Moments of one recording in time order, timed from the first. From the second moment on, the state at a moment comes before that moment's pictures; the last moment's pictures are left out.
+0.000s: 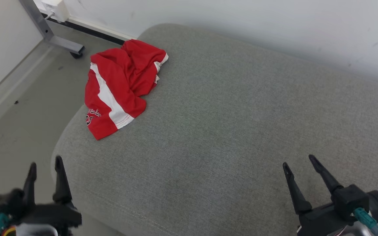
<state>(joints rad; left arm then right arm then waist) -0.16 0.10 0.13 0.33 -0.31 -0.11 -0.25 -0.02 -0.19 0.13 0.06 0.09 0.13 -0.10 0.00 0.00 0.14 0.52</state>
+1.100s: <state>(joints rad) -0.90 0.44 0.44 0.79 -0.95 0.05 0.51 -0.20 -0.20 0.15 -0.16 0.05 0.13 -0.10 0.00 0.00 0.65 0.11</state>
